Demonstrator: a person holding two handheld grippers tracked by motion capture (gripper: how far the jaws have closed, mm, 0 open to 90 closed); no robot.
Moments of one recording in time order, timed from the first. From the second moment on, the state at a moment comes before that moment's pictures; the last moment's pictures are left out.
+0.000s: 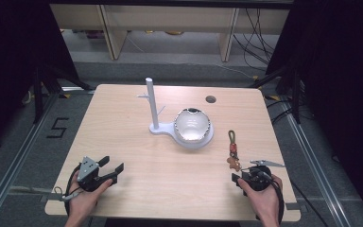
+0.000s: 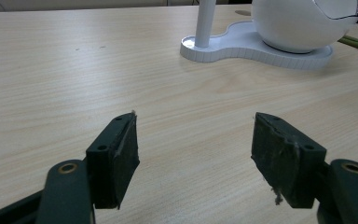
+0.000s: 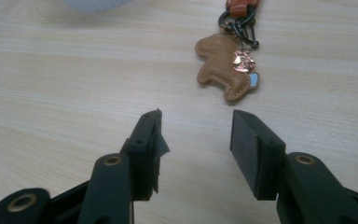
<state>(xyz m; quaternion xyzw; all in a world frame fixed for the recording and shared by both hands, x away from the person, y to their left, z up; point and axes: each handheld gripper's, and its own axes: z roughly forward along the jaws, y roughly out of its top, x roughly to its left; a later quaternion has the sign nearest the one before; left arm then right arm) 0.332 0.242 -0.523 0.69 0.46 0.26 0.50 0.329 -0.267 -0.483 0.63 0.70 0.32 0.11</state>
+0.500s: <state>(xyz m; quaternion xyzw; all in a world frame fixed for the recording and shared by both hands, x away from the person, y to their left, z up) 0.331 0.239 -0.523 0.69 0.45 0.27 0.50 0.378 -0.275 -0.463 0.61 0.75 0.22 0.09</state>
